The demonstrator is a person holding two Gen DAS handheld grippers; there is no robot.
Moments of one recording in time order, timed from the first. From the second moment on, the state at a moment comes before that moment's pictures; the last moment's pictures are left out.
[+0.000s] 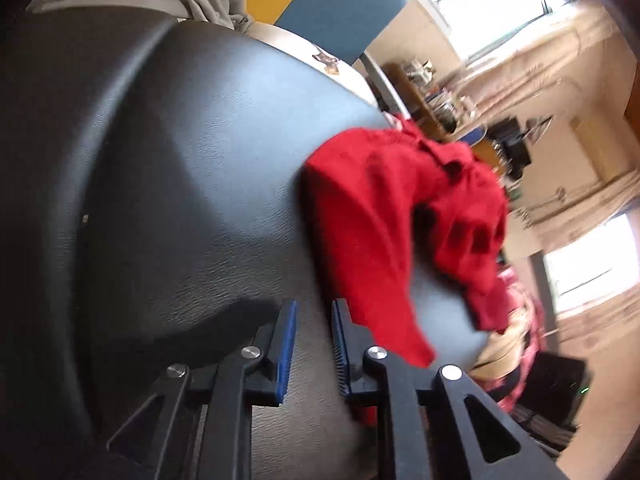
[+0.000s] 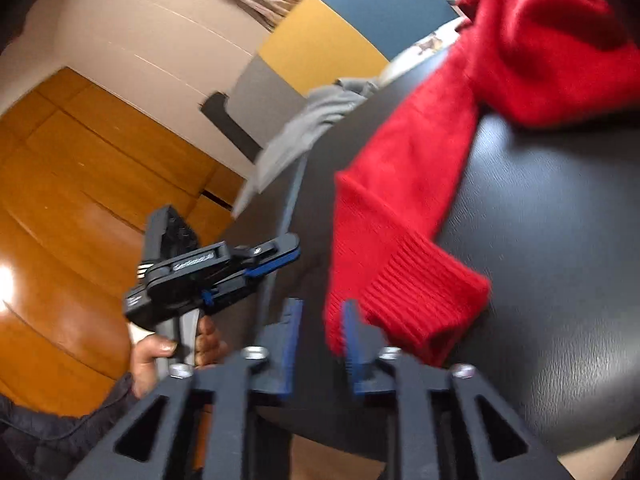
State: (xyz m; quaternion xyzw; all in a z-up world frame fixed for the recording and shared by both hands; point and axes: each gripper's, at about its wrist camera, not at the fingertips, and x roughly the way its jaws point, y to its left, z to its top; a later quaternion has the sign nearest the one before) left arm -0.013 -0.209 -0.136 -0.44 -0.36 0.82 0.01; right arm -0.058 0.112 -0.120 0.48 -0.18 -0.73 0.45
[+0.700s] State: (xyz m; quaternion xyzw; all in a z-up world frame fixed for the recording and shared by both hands) left arm -0.169 -0.200 -0.144 -0.47 -0.32 0.82 0.03; right arm -0.070 0.124 -0.123 0.46 -0.14 -0.79 0.37
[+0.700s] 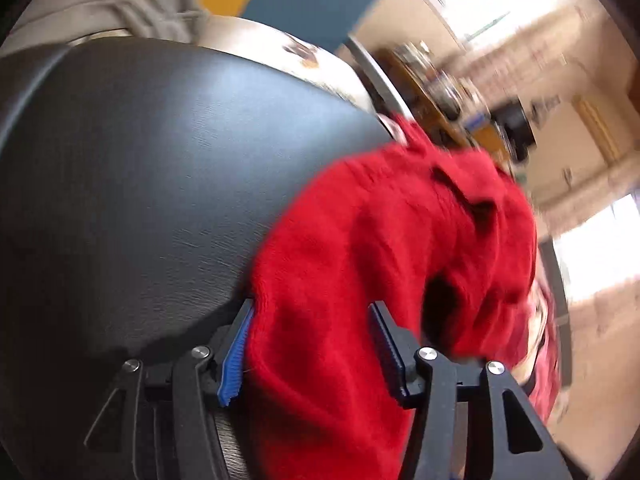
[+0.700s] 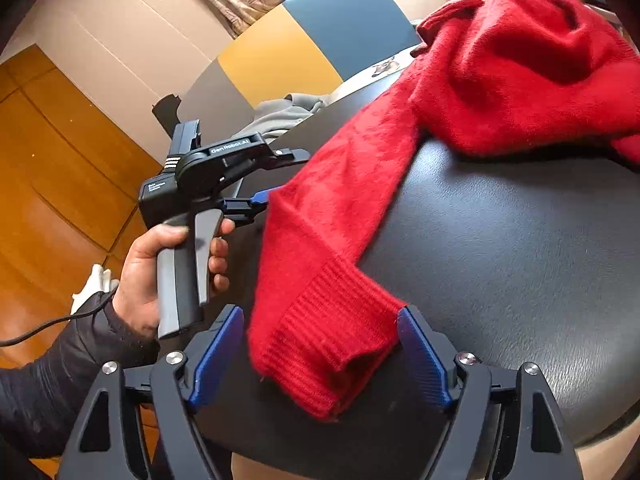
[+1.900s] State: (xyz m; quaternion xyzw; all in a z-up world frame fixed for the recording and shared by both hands) left arm 0.076 -0.300 -0.124 -0.35 -0.42 0.83 -0.10; right arm 0.004 -0.102 -0.139 0.42 0.04 -0.77 0.48
